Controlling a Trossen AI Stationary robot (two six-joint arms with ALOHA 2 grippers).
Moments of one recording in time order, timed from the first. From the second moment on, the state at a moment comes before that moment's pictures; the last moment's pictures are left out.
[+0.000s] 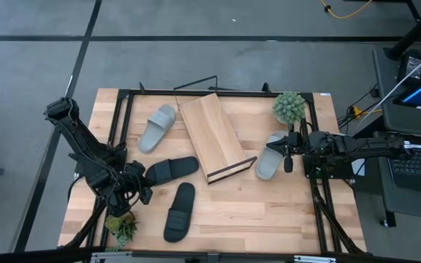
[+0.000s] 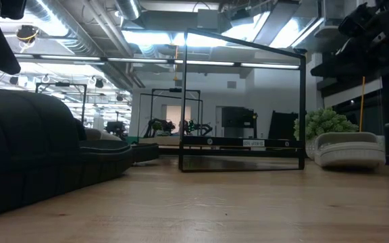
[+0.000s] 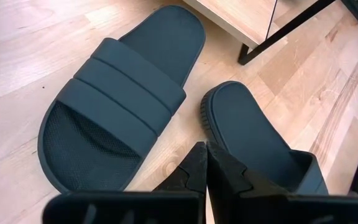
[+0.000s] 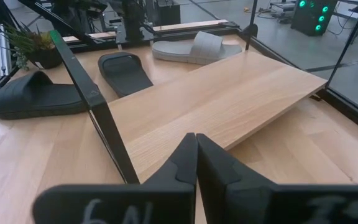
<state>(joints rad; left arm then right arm) -0.94 1.17 0.71 -0.79 -0.77 -1.79 0.04 0.36 0.24 -0.18 0.22 0.13</state>
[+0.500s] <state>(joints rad) -0.94 1.17 0.71 -0.80 -0.76 -1.79 0.04 0.36 0.24 -0.18 0.22 0.13</state>
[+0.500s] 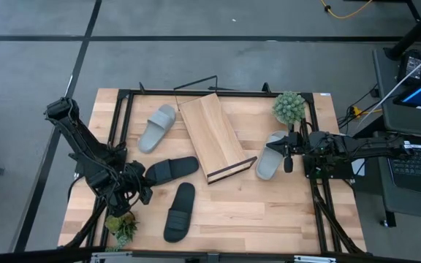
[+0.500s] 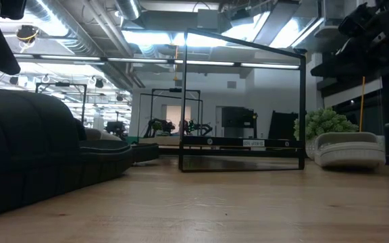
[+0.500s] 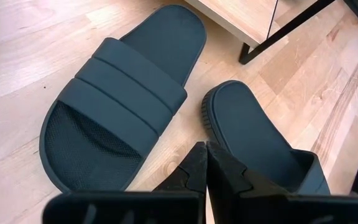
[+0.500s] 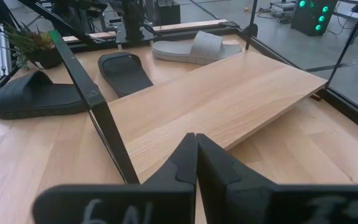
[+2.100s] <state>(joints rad) -0.87 1.17 0.61 -0.79 -0.72 -1.99 0.04 0.36 0.17 -0.07 0.21 0.08</state>
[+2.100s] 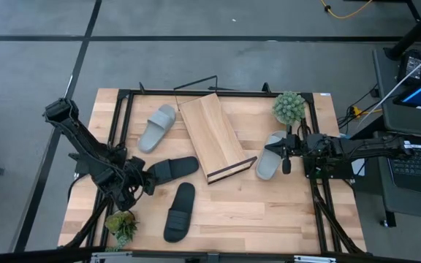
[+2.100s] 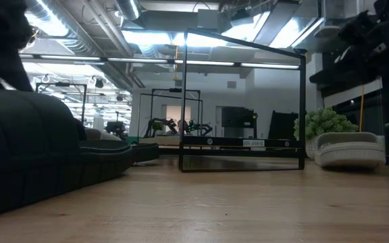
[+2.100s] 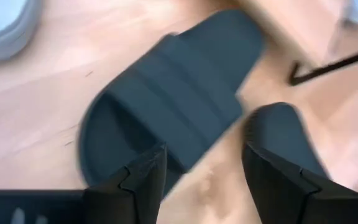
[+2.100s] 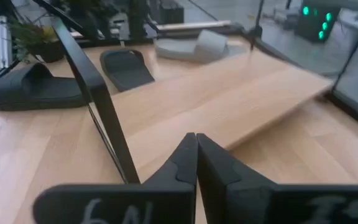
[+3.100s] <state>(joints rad) -0.71 1.17 0.45 -0.50 -0.63 -1.93 0.04 0.36 0.17 -0.03 0.21 0.07</state>
